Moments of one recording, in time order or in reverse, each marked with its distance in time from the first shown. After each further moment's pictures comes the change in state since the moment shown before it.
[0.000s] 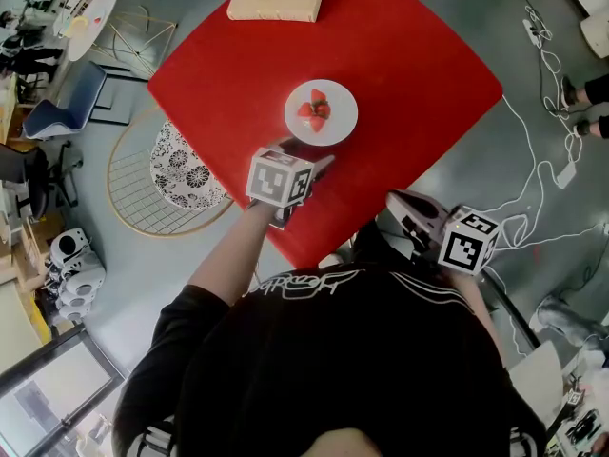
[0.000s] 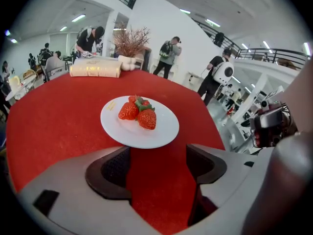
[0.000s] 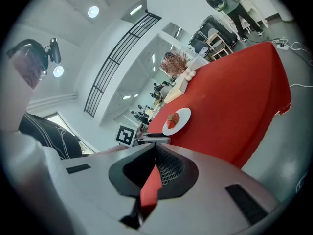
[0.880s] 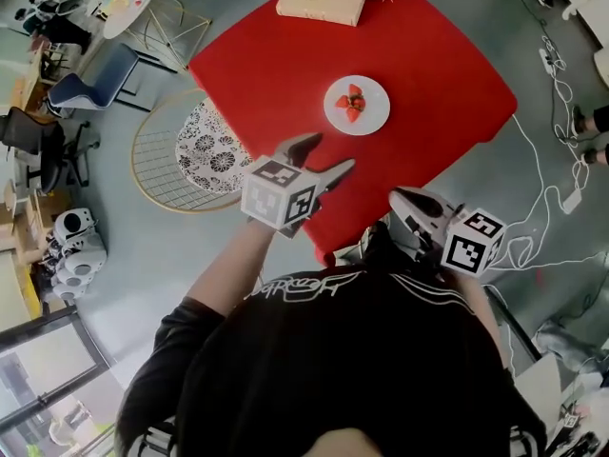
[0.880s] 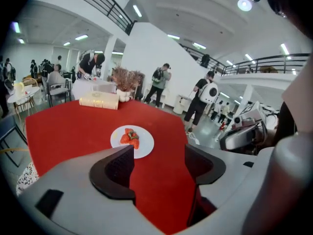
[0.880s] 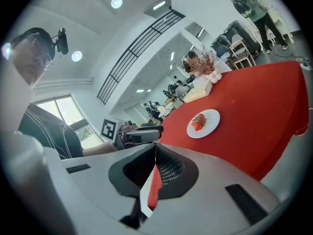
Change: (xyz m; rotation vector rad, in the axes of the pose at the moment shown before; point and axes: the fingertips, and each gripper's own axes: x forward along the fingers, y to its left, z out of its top) left arm -0.117 -0.046 0.020 0.043 -0.280 -0.056; right arm 0.015 0.076 -0.015 -0.201 0.024 0.090
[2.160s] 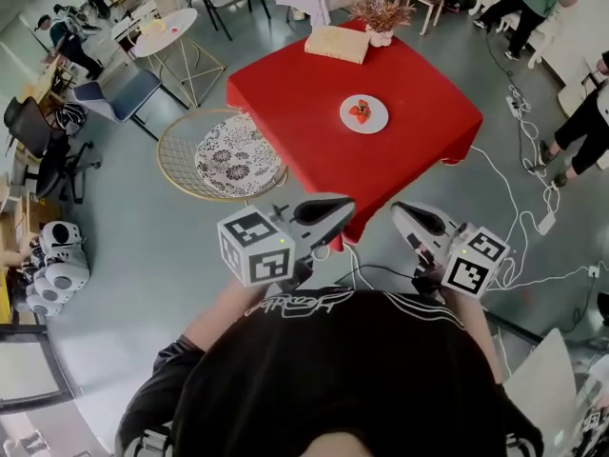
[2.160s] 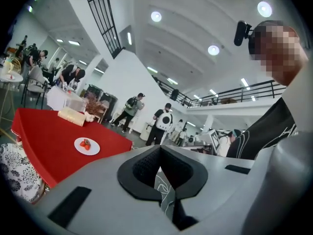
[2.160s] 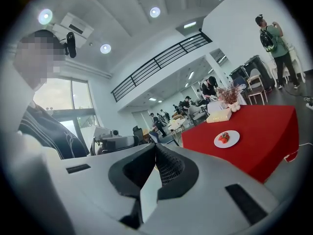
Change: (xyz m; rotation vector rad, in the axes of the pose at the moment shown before) left arm -0.240 -0.193 -0.024 -0.004 -0.371 -0.384; right arm -0.062 0.208 -0.046 -0.291 -0.159 -0.002
